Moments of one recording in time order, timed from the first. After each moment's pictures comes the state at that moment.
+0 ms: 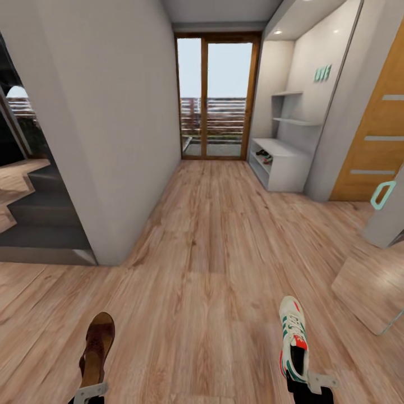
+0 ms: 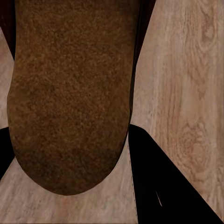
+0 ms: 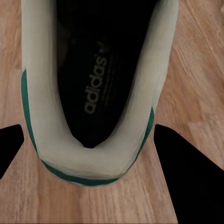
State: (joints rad) left arm -0.26 0.08 0.40 -0.33 -0.14 -0.41 -0.13; right arm -0.39 -0.10 -0.12 -0.12 0.00 -0.54 -0.06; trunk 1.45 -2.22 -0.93
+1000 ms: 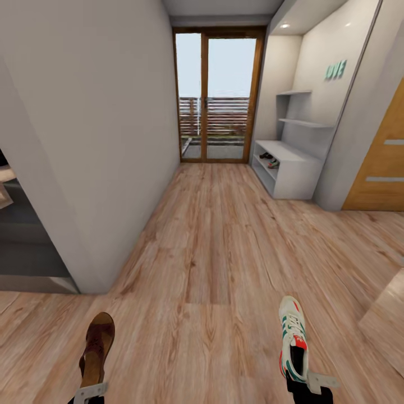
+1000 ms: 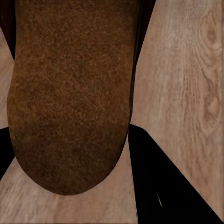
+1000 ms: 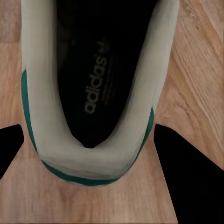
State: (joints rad) left arm -0.26 0.08 0.40 -0.33 -0.14 -0.41 -0.13; right arm -0.39 -0.10 -0.12 -0.12 0.00 -0.54 -0.06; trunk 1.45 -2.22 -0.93
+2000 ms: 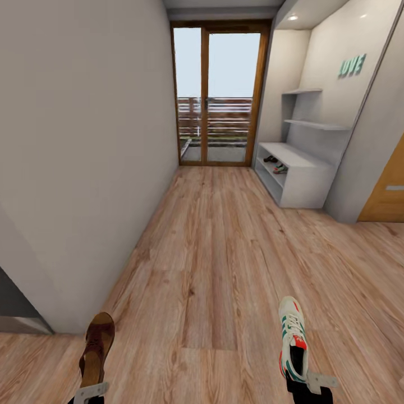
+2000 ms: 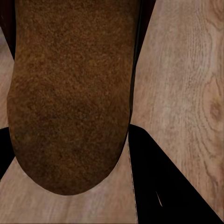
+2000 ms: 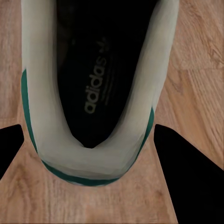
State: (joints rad) left arm -0.26 0.08 0.40 -0.33 -0.14 -0.41 -0.13; right arm -0.39 -0.10 -0.12 -0.12 0.00 -0.54 -0.06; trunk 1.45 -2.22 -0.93
